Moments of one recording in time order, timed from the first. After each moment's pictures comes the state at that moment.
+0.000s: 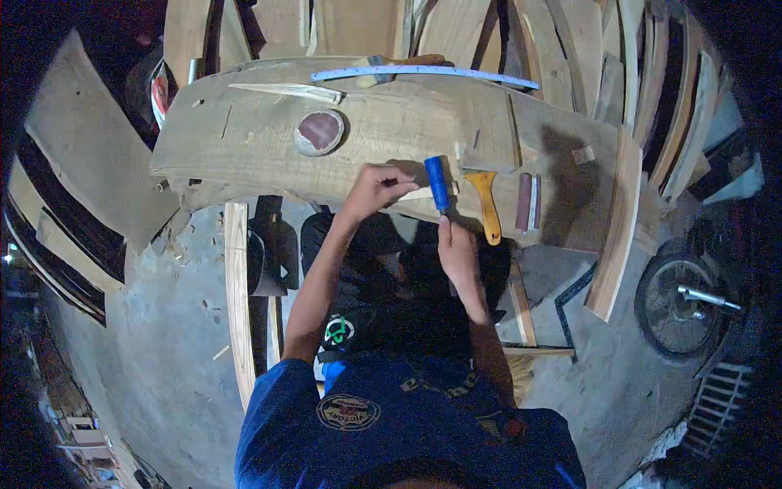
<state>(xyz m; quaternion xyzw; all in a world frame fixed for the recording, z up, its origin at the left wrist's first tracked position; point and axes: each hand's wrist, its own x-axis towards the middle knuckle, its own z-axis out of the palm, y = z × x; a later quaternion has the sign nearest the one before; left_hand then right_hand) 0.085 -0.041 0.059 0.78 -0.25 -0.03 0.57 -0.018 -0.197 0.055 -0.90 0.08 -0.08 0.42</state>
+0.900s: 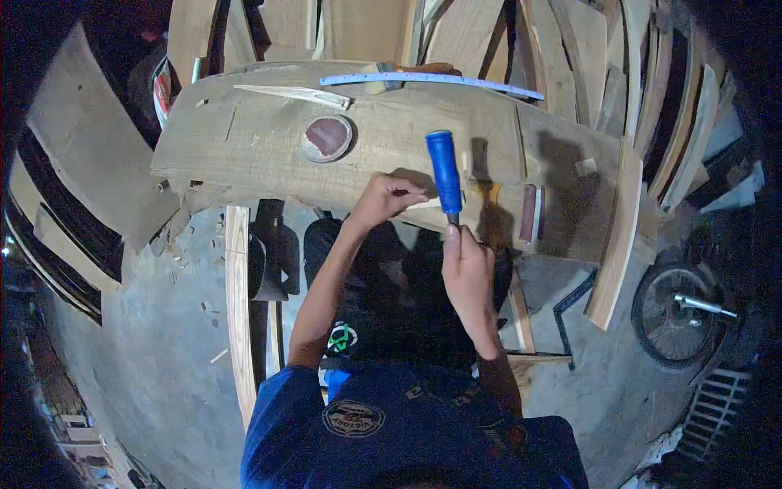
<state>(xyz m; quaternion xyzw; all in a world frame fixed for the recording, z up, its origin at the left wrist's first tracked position) 0.086 -0.039 0.061 0.79 -0.26 -0.04 0.55 -0.032 -0.176 0.143 -0.90 0.07 -0.08 0.41</state>
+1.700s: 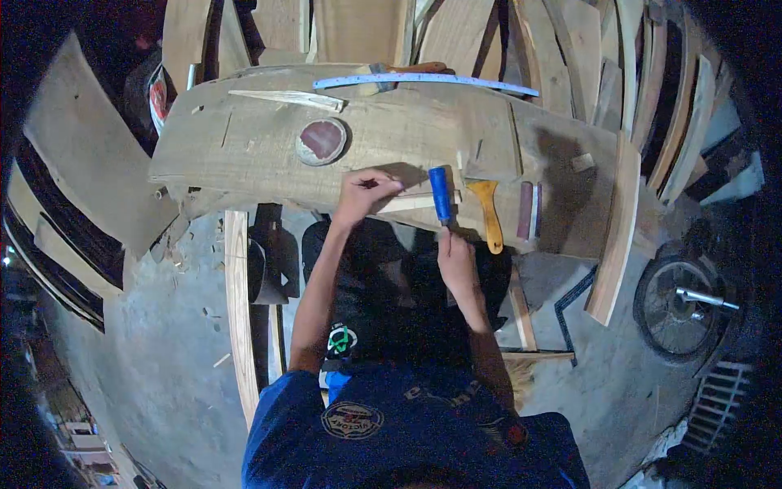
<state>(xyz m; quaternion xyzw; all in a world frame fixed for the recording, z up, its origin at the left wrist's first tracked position) 0.087 -0.024 0.062 0.66 -0.16 -0.04 0.73 -0.017 -0.192 0.054 -0.92 0.09 -0.05 0.39</state>
